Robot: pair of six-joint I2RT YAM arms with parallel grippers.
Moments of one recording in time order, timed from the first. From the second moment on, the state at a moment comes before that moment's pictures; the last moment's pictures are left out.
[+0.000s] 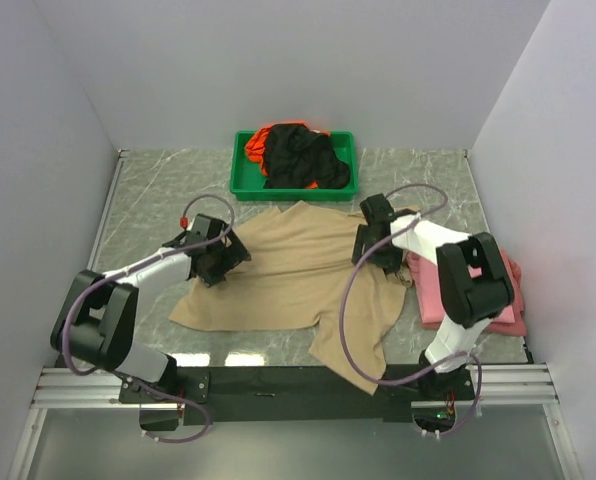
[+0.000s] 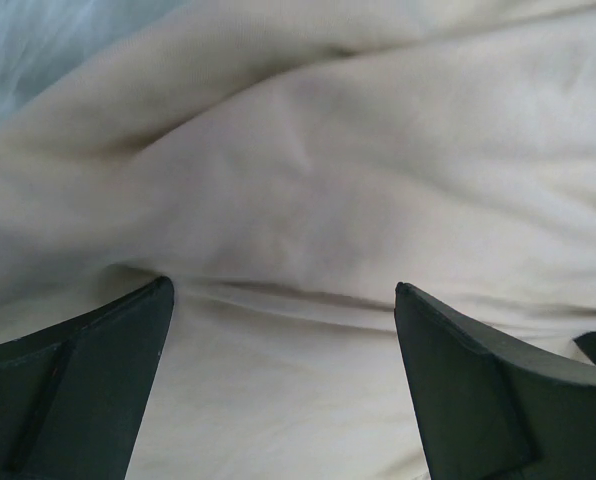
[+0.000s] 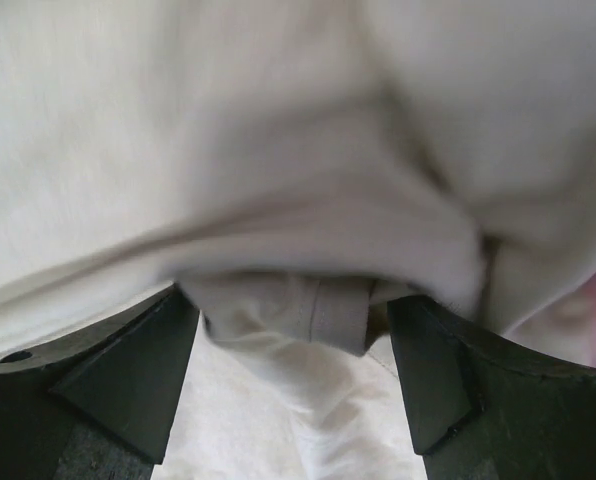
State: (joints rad) left arm -0.36 1.45 0.72 -0.26 -0.03 -0.96; right arm 0.35 1.70 1.00 -0.62 0.16 0.58
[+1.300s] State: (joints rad) left arm -0.18 1.01 0.50 -0.72 -0.35 -1.25; right arm 0.29 1.16 0.78 -0.51 0.10 0.58
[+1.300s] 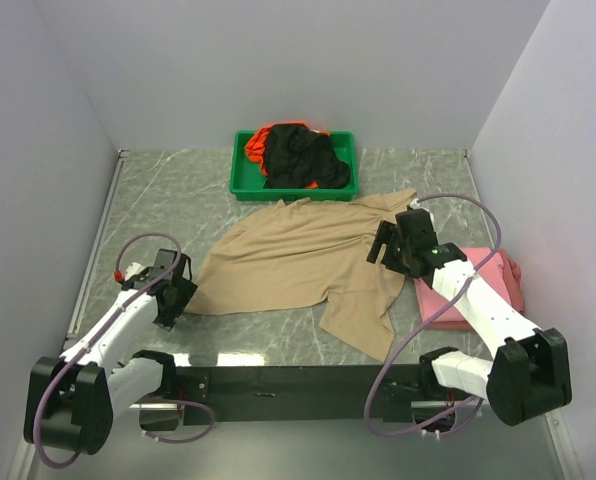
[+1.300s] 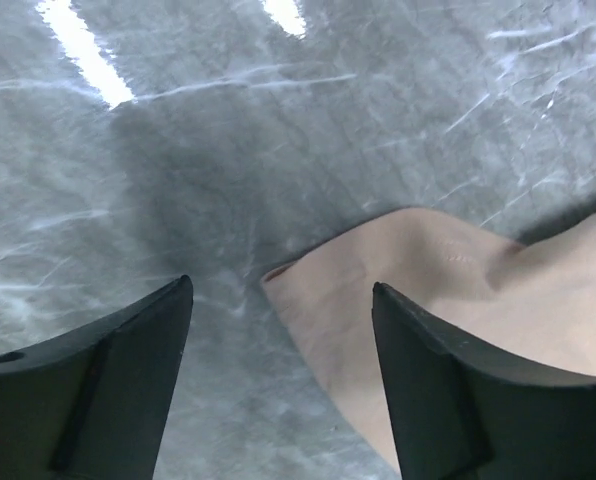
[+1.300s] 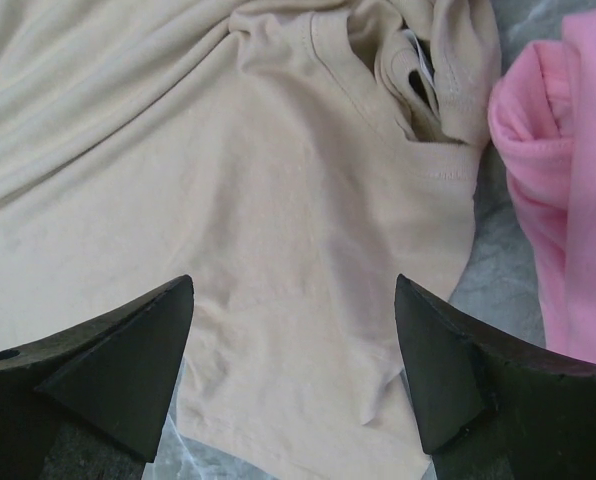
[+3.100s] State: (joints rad) left arm -0.17 0.73 0.44 -0.67 -0.32 -1.19; right arm 0.80 1.23 0.57 -0.89 0.06 1.00
